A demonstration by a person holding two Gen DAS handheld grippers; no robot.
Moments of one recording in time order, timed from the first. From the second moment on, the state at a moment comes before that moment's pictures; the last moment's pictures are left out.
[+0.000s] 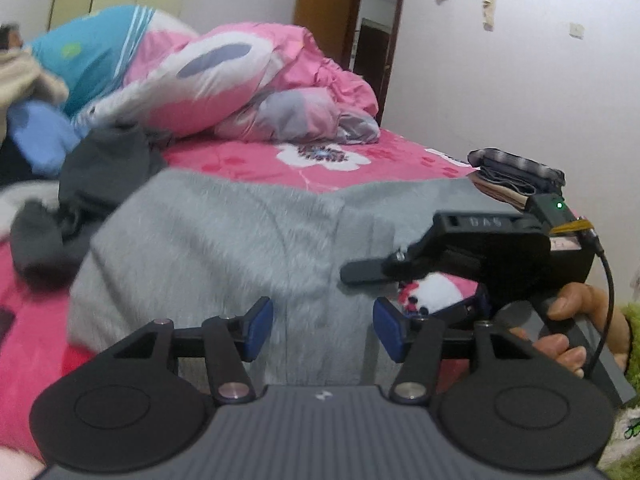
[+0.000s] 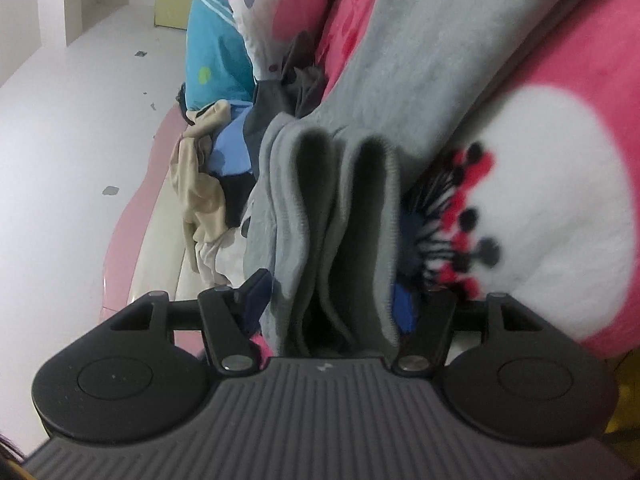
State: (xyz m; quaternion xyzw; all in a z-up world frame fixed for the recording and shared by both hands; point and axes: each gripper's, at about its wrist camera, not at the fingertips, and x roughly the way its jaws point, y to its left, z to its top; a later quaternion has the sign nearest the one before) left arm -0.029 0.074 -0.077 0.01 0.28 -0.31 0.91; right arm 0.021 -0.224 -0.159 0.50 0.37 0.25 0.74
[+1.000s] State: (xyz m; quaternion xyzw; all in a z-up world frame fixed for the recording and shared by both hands) left arm -0.029 0.091 -0.051 0.01 0.25 -0.26 0.93; right arm 0.081 -0.309 -0.022 0.40 0.25 0.21 0.85
